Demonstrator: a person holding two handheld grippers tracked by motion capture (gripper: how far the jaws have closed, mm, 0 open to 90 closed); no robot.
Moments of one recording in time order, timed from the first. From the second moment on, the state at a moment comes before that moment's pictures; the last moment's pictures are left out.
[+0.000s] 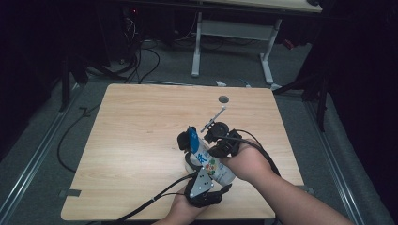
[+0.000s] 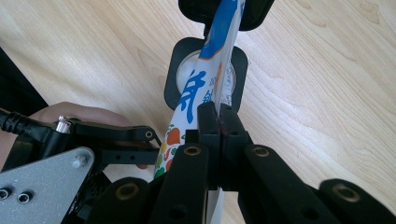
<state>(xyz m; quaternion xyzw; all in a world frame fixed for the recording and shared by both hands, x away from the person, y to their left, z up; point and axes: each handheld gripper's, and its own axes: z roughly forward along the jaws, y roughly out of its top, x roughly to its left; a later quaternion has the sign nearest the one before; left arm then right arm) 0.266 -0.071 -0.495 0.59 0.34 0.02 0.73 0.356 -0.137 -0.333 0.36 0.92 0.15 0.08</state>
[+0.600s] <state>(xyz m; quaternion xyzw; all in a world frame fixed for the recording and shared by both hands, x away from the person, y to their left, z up) 0.267 -0.072 -0.492 0.58 0.35 0.02 0.74 0.358 -0.137 -0.333 0.36 0.92 0.15 0.08</state>
